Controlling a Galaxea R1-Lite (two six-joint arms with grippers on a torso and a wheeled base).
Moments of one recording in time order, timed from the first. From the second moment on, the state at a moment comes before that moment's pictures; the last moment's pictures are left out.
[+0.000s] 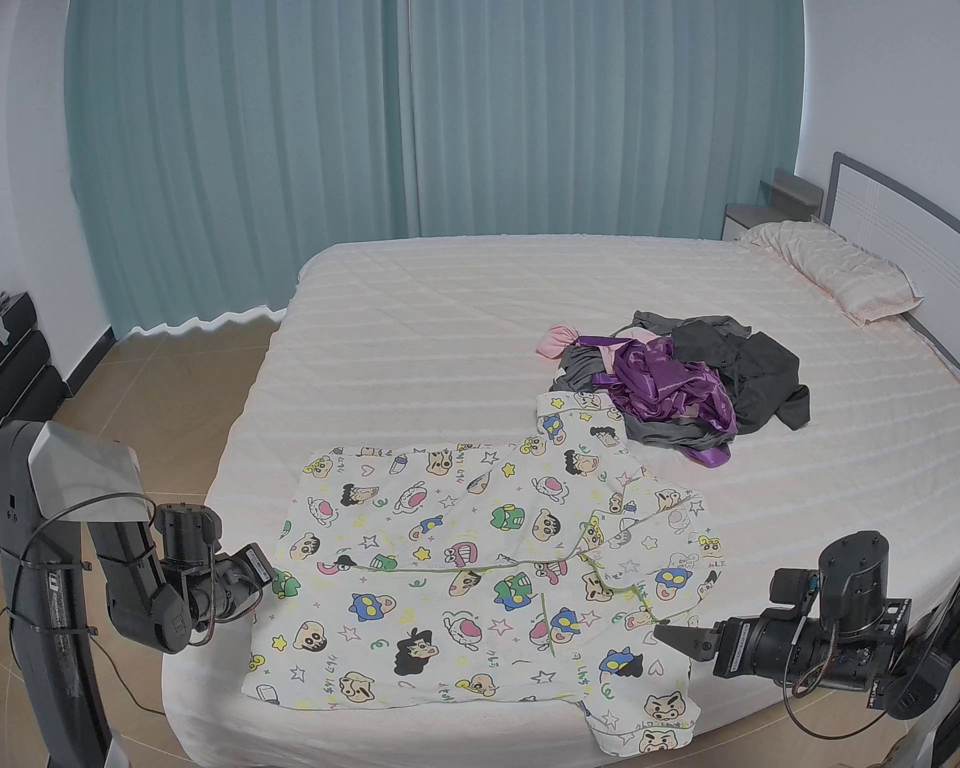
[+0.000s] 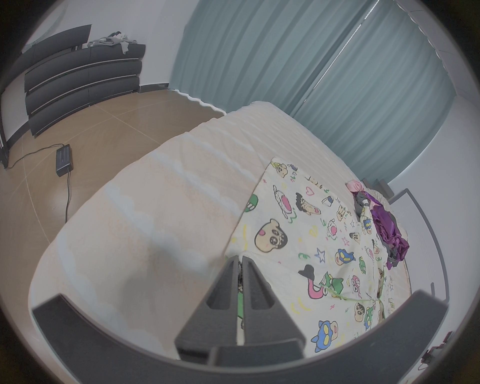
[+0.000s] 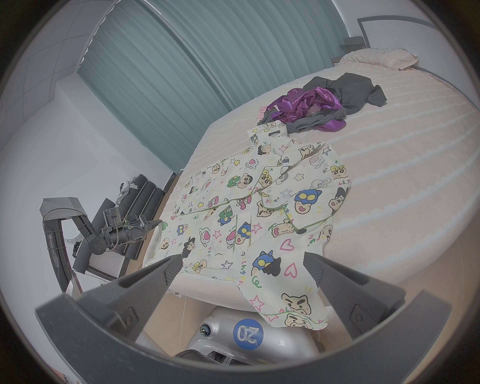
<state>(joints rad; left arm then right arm) 0.00 2.35 -0.47 -1.22 -0.04 -0.62 0.55 1.75 -0.07 -1.09 0.02 0.60</state>
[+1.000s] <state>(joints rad) 0.14 2.09 -0.08 -1.23 -0.38 -0.81 0.53 1.78 -0.07 -1.09 0.02 0.60</state>
